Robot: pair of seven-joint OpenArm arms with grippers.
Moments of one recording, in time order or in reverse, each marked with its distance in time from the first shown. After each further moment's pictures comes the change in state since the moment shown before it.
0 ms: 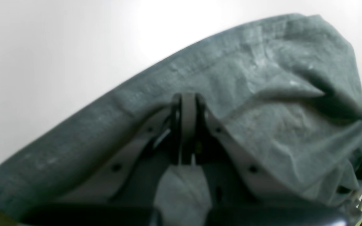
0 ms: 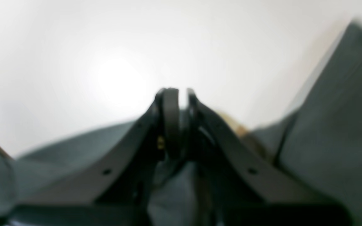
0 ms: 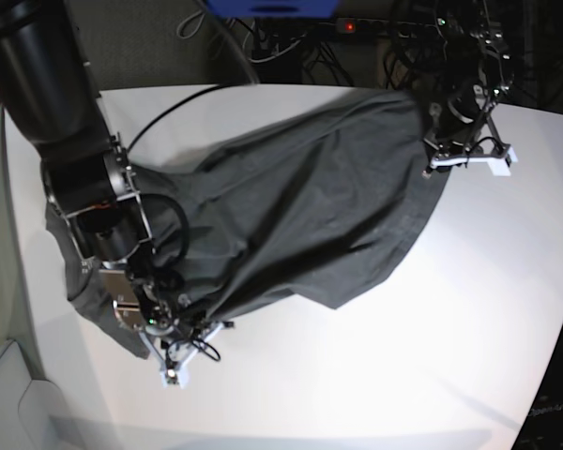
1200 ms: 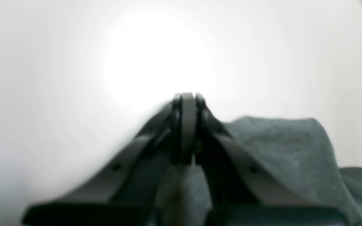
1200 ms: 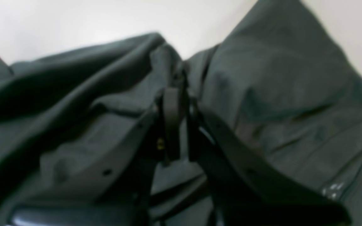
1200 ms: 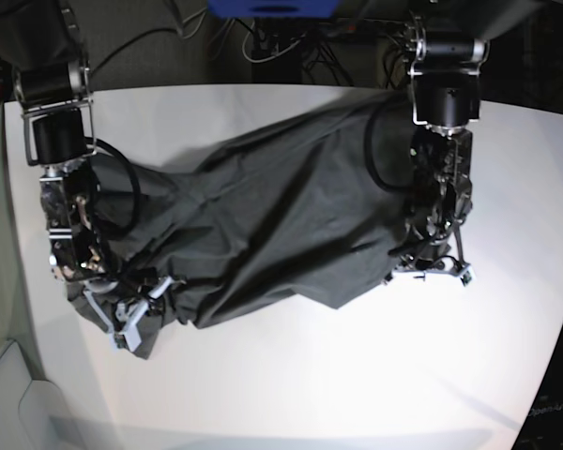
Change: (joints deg) left arm -34.1 -0.2 10.1 -39.7 11.7 -1.8 -14.9; right arm -24.8 12.6 11.3 47.7 -0.1 3.2 -23.0
